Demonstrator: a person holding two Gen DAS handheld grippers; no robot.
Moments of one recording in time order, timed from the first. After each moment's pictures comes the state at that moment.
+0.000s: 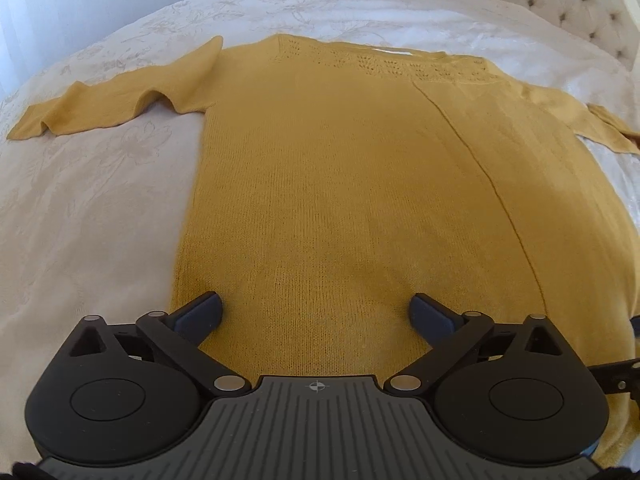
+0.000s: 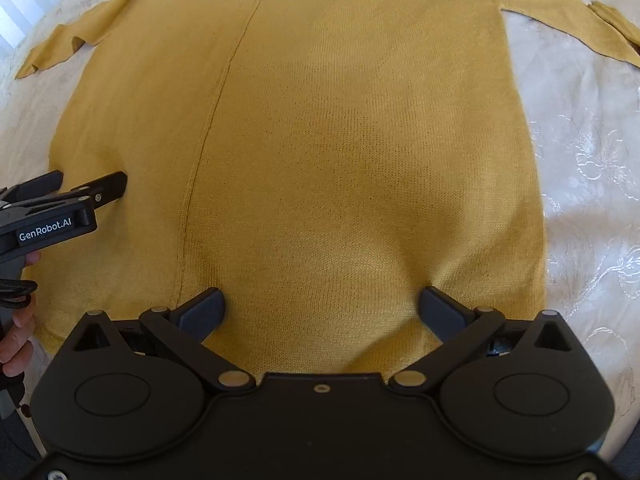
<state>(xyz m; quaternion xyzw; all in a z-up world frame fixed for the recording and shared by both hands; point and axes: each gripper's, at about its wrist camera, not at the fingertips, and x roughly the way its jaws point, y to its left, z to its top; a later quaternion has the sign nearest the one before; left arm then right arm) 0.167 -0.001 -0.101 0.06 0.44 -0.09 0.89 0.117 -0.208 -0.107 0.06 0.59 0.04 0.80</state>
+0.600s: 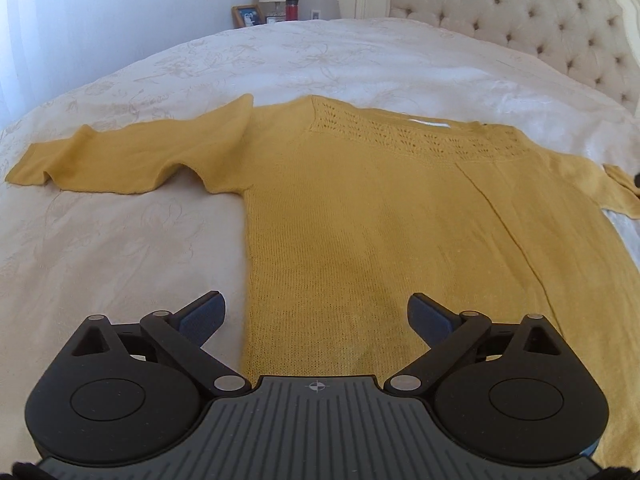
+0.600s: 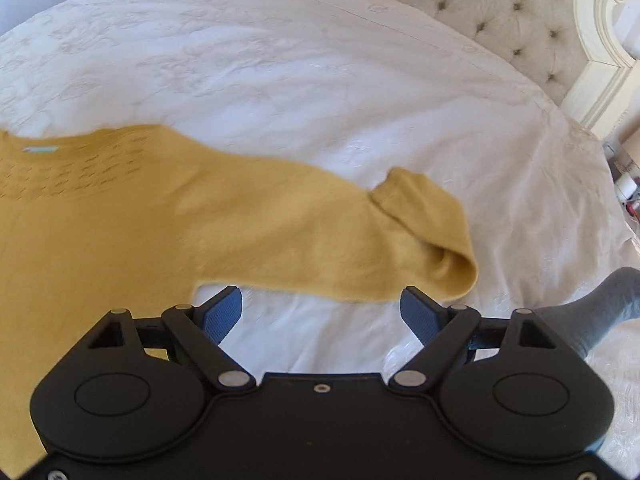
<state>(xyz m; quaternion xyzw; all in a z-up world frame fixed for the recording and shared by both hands) 0.217 0.026 -0.090 0.04 0.37 -0.09 0.92 0.271 -0.383 -0.041 -0.03 0.46 -0.23 0.86</state>
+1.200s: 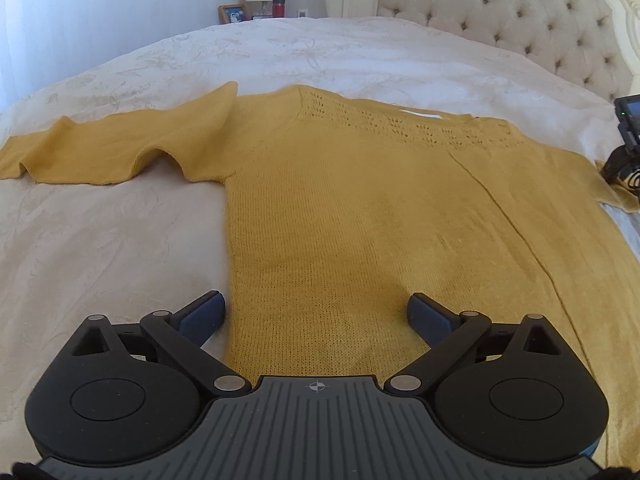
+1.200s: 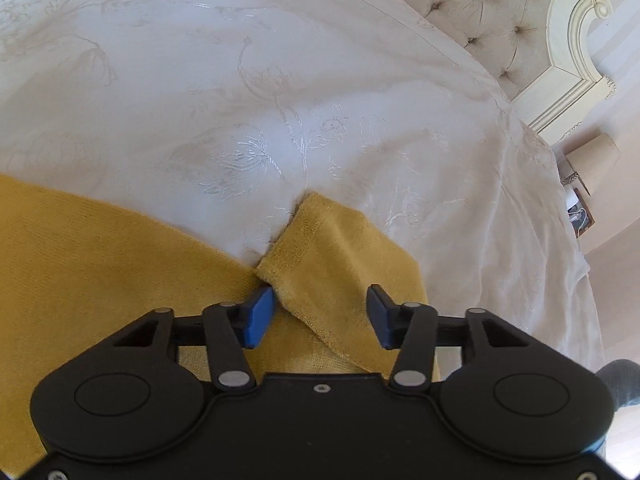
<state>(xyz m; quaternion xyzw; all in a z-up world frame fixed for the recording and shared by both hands) 0.224 0.030 -0.108 0.03 0.37 -0.11 0.92 0.365 -0.463 -0.117 -0.12 0.49 -0.33 0.80</state>
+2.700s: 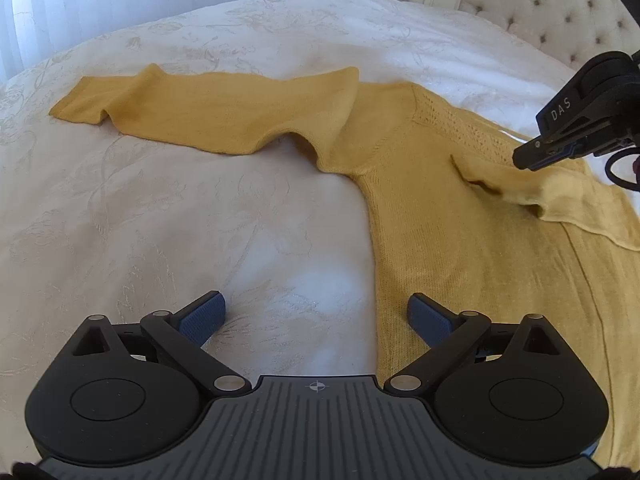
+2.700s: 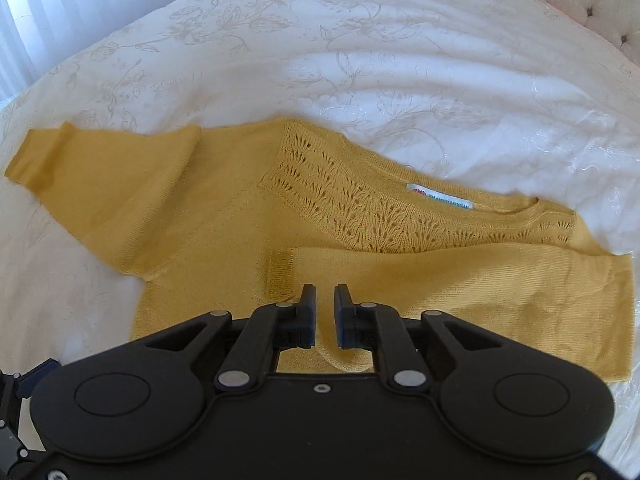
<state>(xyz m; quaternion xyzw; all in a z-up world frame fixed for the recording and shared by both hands) 0.248 0.091 -0.089 -0.03 0.43 -0.03 0.90 0.354 -0.077 -0.049 -0.03 0.49 0.03 0.87</state>
